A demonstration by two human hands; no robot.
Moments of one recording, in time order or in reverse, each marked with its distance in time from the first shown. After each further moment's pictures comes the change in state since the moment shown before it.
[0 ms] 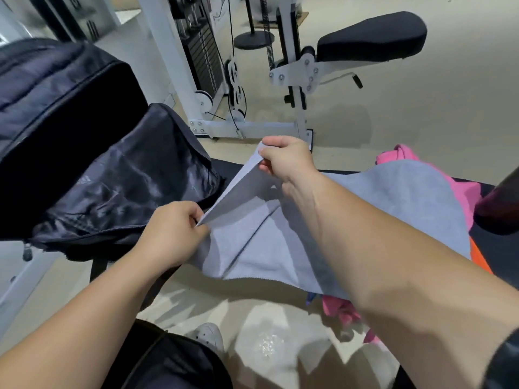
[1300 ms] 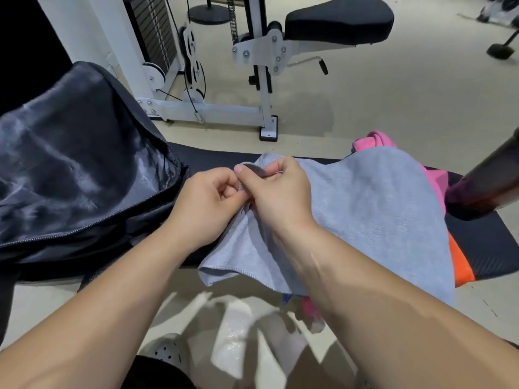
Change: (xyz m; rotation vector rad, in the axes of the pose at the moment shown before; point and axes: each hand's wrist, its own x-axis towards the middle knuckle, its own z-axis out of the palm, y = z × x) left_hand 0.055 0.048 0.079 -0.672 -0.083 0.310; right_hand -0.043 0.061 -0.021 -0.359 0.269 -0.165
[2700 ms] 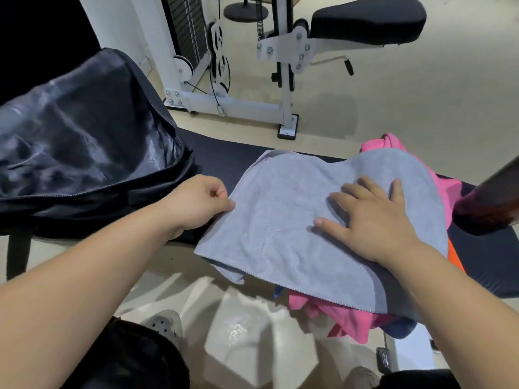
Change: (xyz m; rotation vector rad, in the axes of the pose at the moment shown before) left_hand -0.007 -0.016 0.000 0.135 -0.149 -0.396; right_hand 0.037 0.064 -0.170 -1.355 -0.337 -0.494
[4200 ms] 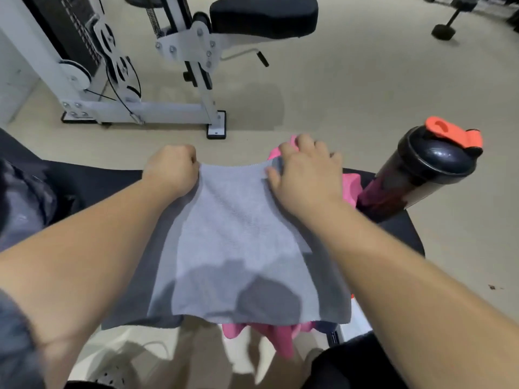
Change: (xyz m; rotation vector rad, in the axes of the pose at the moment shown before) left_hand 0.159 0.101 0.069 0.704 0.199 0.221; right_hand 0.057 0.049 -0.054 -0.009 0.227 0.314
